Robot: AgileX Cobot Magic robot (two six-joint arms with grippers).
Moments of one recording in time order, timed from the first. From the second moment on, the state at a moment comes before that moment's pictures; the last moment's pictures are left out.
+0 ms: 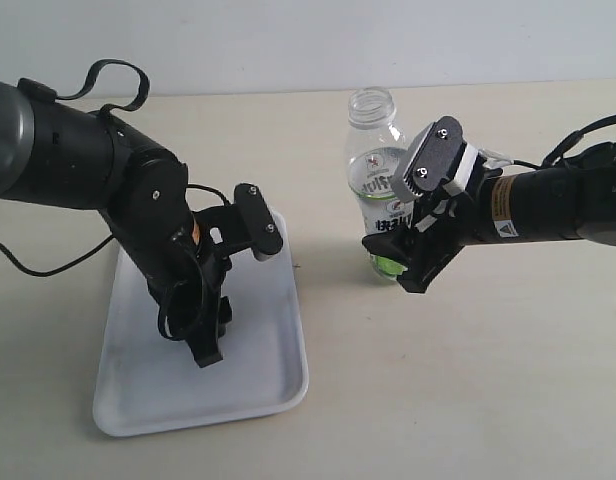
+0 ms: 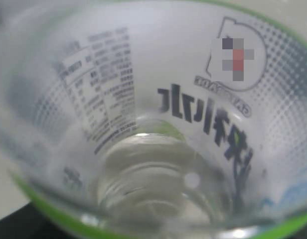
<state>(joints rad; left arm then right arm) -0.69 1.93 -1.03 0.05 0.58 0.52 0.11 1.88 -0.73 -1.10 -0.54 0.38</state>
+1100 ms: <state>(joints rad) -0.68 1.46 -0.82 0.02 0.20 0.25 0.11 1.90 -0.73 -0.97 -0.56 0.39</state>
